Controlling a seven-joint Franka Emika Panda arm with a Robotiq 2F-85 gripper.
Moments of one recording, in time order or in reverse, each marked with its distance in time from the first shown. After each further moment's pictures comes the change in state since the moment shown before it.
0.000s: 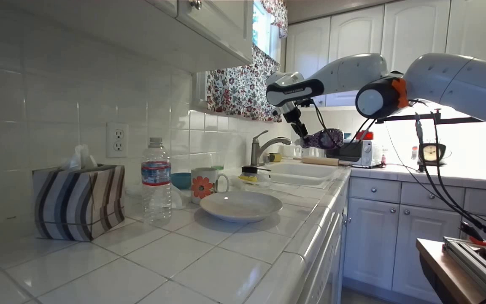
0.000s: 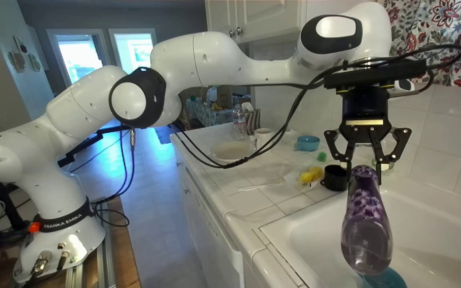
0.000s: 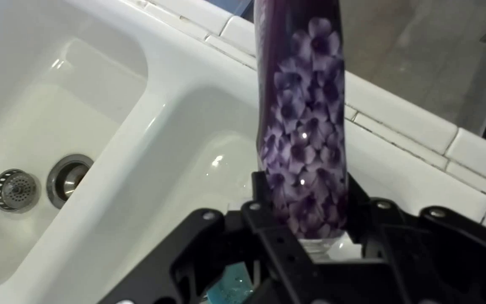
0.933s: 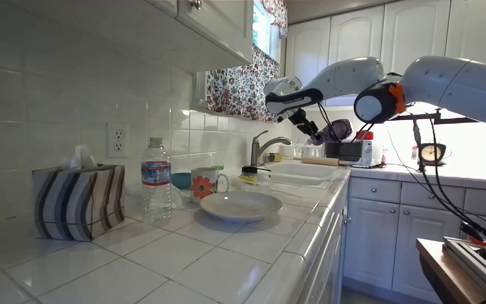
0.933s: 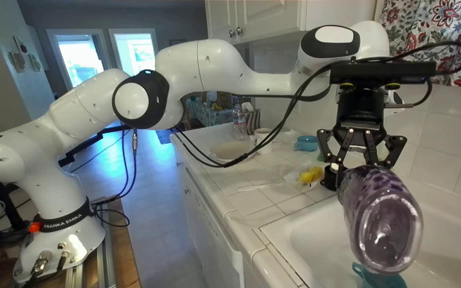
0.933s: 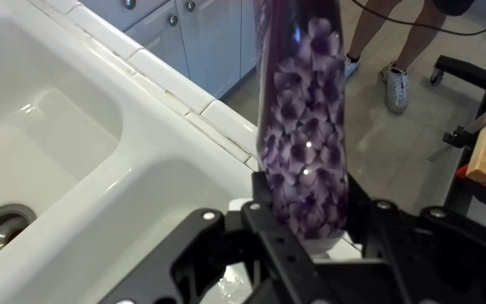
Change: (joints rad) arm 0.034 0.033 -0.082 0.000 -0.128 -0.114 -0.221
